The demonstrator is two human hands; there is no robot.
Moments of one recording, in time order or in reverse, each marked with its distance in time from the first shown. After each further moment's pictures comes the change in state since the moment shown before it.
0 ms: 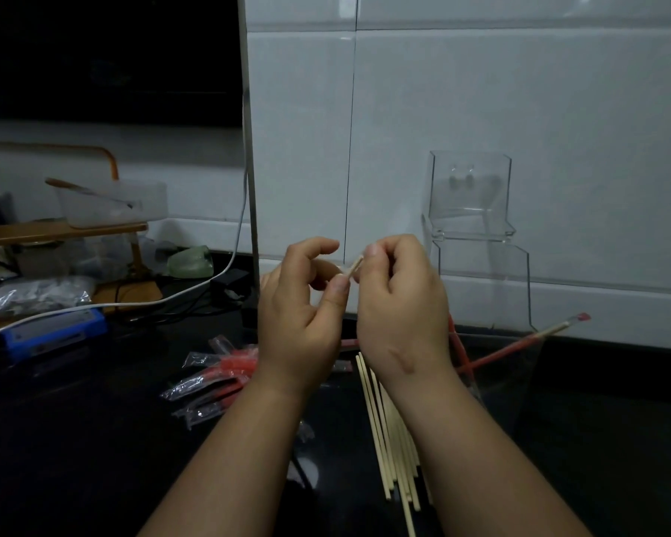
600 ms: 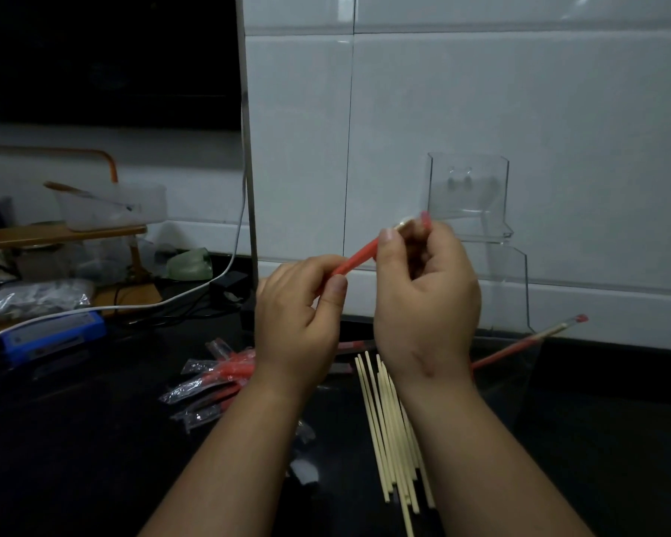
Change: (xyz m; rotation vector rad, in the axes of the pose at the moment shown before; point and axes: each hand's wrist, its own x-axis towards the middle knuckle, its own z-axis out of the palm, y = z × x) left_hand 0.004 -0.006 0.000 0.151 -0.031 0.053; right_hand 0.001 -0.010 -0.008 0.187 0.206 -0.107
